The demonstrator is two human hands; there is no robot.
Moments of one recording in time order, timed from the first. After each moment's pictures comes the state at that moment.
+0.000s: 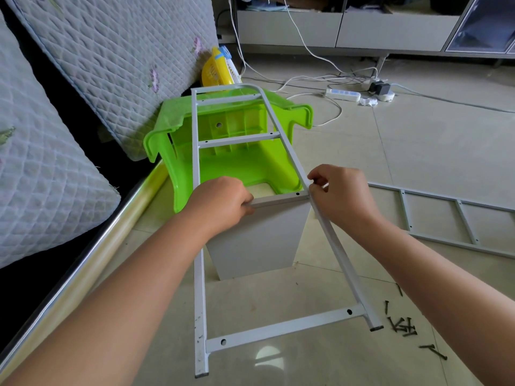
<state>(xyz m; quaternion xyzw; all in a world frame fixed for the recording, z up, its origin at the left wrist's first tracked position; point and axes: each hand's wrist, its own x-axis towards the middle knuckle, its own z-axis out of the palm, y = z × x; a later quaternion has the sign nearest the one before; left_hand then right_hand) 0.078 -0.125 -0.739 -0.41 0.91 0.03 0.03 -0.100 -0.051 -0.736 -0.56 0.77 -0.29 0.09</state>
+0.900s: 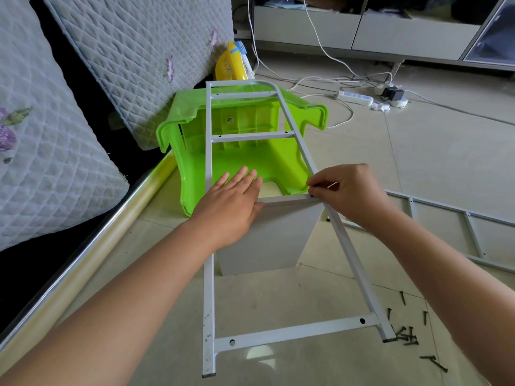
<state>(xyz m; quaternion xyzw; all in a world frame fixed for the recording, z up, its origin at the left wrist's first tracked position) 0.090 -0.111 -0.754 -0.43 0.90 0.04 0.04 -0.102 -0.056 -0.731 -0.66 0.68 -0.30 0.12</state>
